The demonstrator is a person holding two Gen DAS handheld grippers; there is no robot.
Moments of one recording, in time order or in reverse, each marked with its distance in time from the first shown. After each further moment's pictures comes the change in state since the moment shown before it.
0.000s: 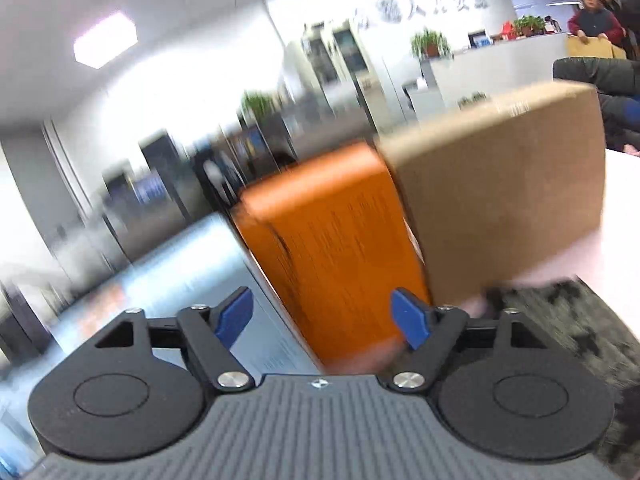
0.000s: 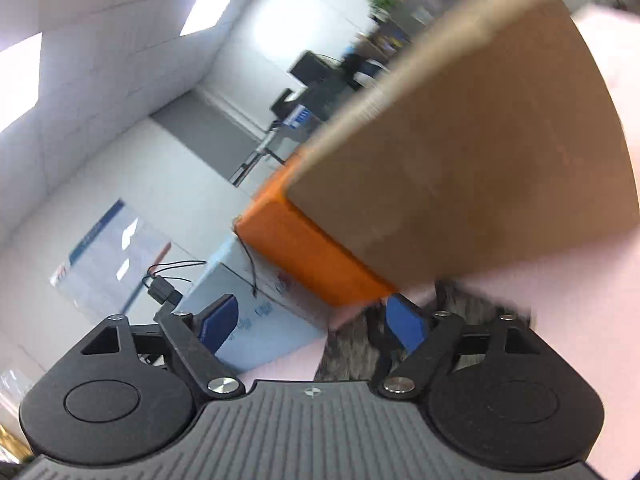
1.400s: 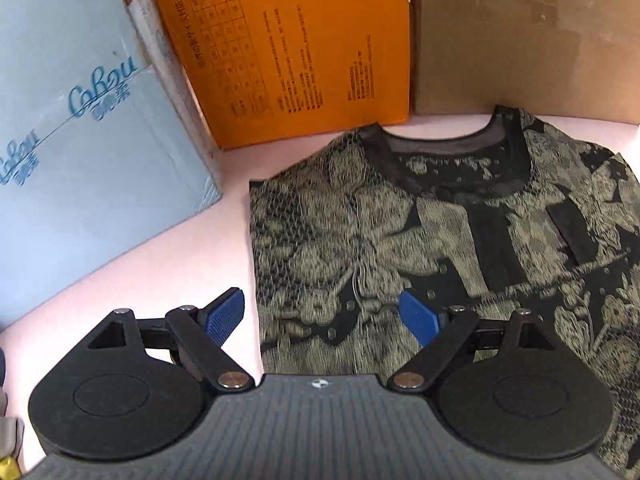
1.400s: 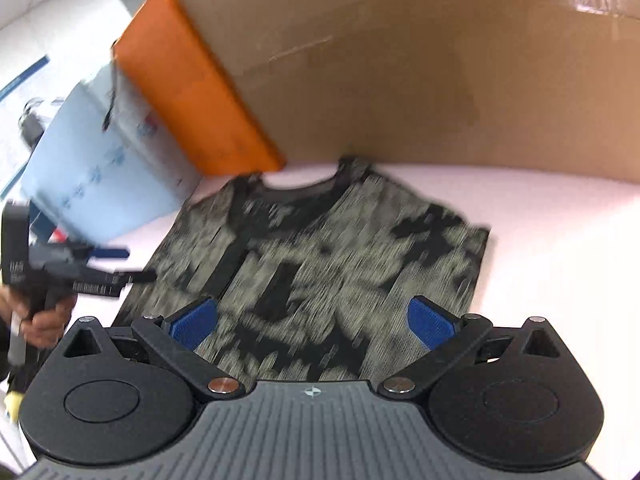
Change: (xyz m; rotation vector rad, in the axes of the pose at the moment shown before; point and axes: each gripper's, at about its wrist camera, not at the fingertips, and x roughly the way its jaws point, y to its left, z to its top) left arm 0.156 -0.087 -0.156 -0.236 0.529 -0.178; right arm 0.159 -0.099 -0.149 -0.161 0.263 -0.305
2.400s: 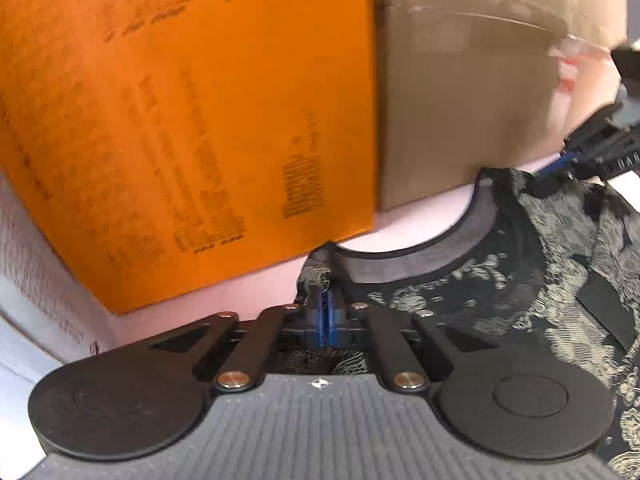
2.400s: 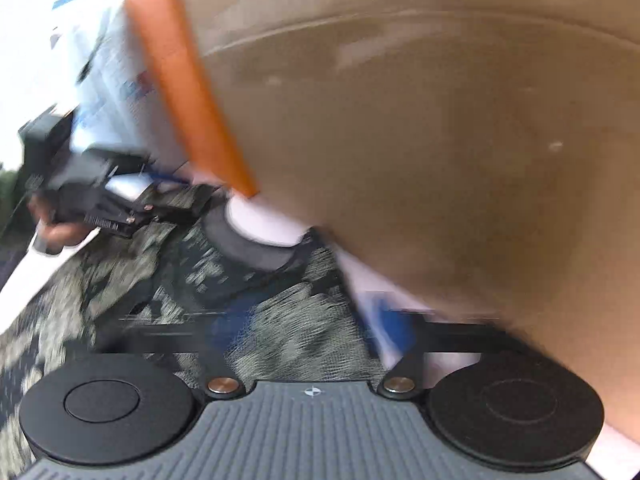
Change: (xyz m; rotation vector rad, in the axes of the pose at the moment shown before) left arm 0.084 0.001 0.069 0.224 -0.224 -0.245; right arm 0.104 -0.048 0.084 -0.320 0.081 0.077
